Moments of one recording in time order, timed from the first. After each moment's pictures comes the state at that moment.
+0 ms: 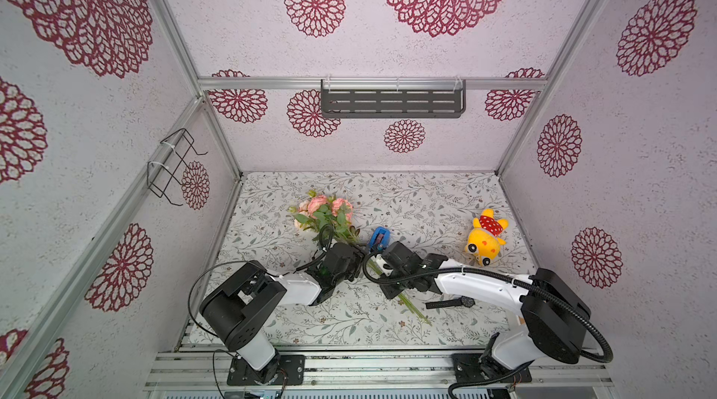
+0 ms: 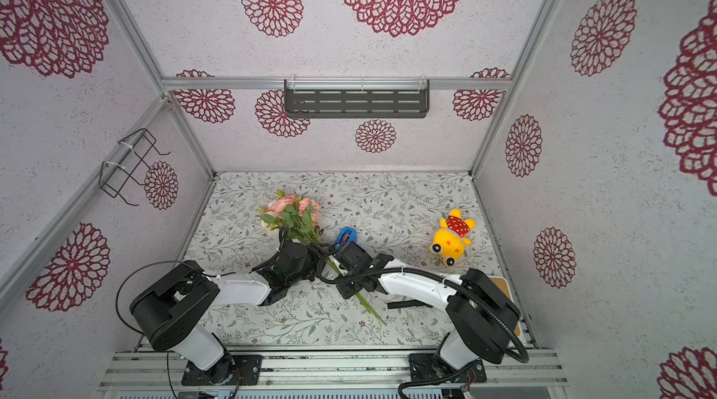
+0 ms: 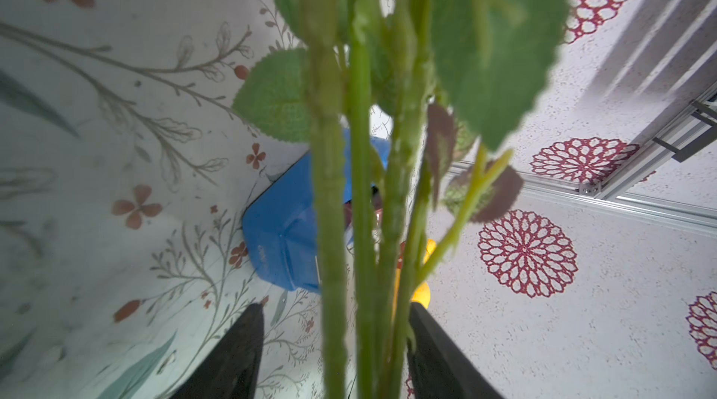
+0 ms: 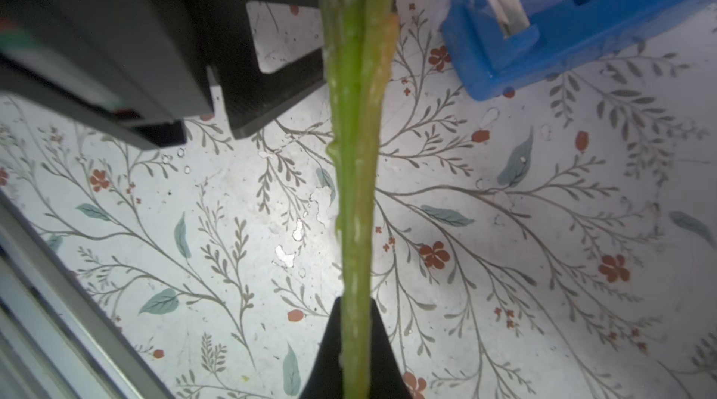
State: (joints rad) left arm -0.72 1.64 0.57 0.56 -0.09 -1.62; right arm 0.95 1.52 0.93 -0.48 -0.01 0.25
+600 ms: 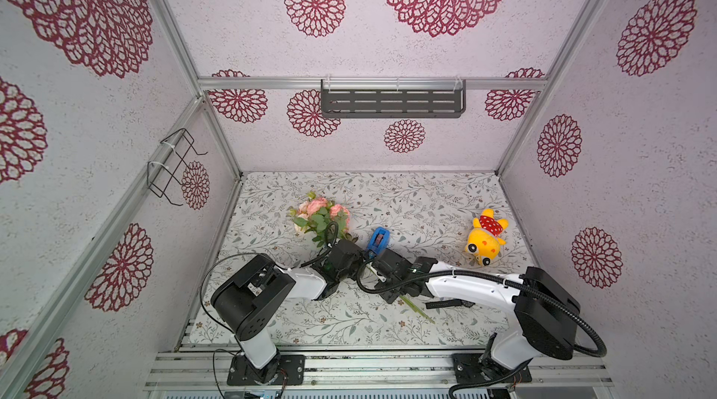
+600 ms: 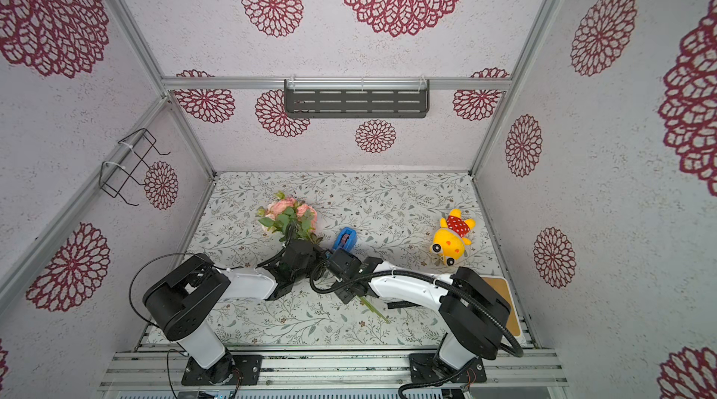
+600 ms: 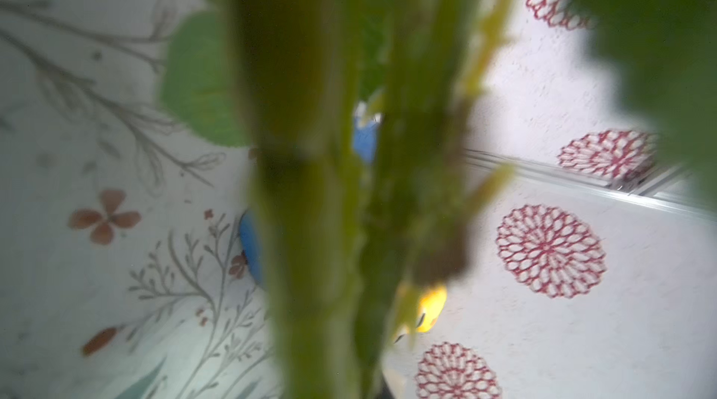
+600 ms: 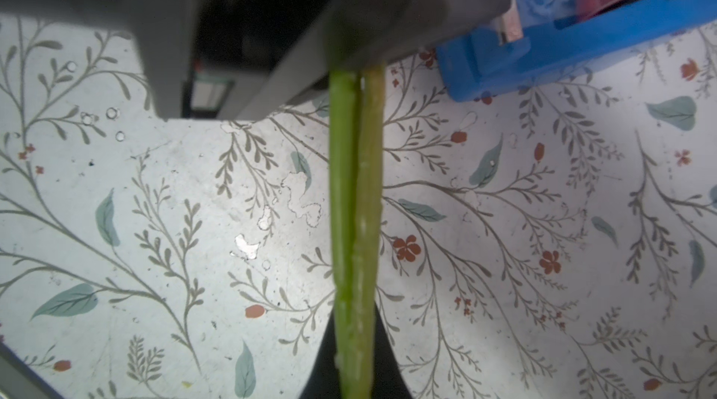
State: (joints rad) left arm -0.72 1.72 0.63 0.55 -0.02 -1.61; right arm 1.03 1.57 0.97 -0.54 0.14 0.18
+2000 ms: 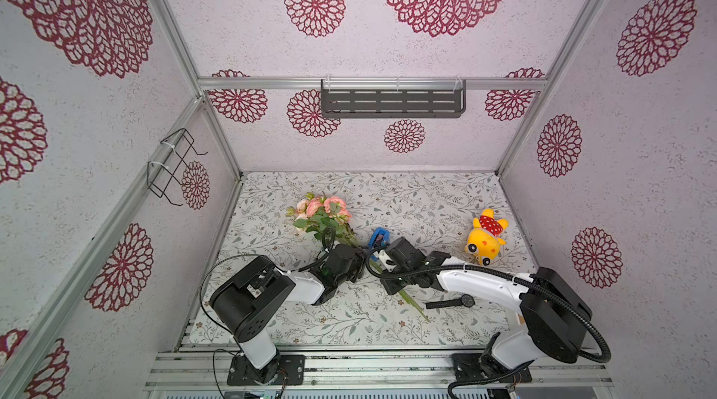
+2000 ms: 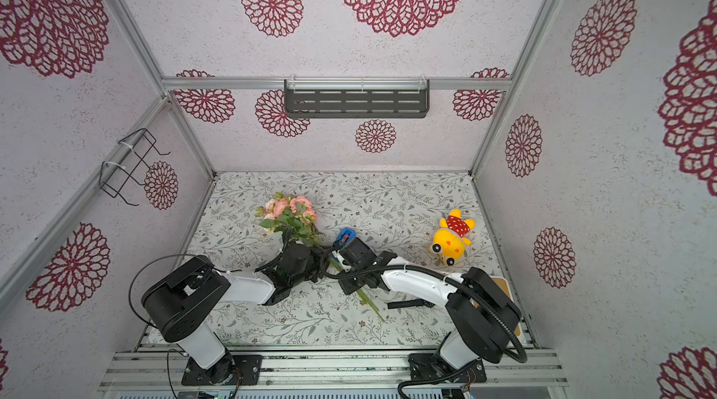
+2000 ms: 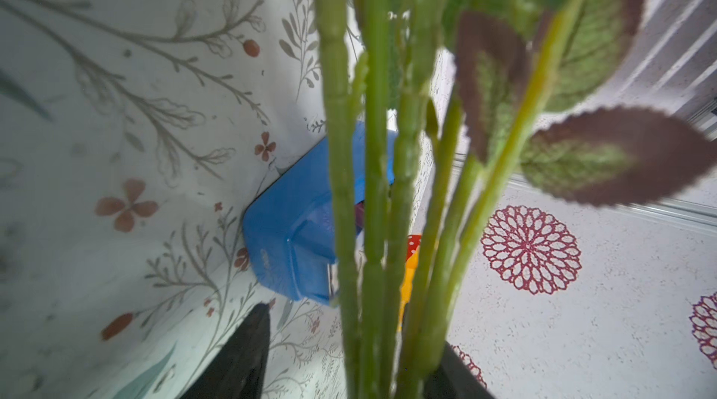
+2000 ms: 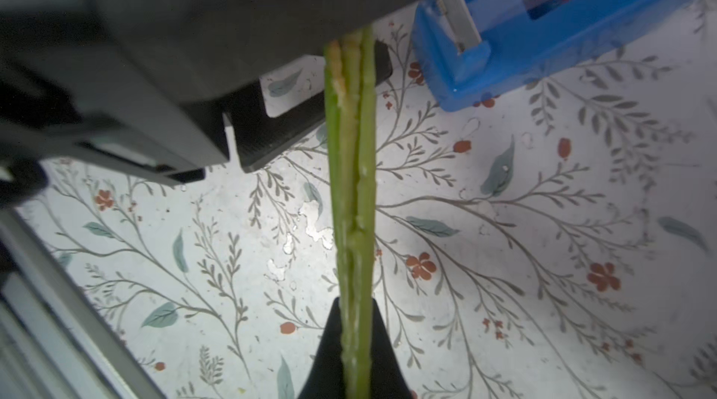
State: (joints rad) left arm -0.73 1.70 0.57 0.62 -0.06 -1.63; right arm 0.91 1.52 0.92 -0.45 -0.02 0.25
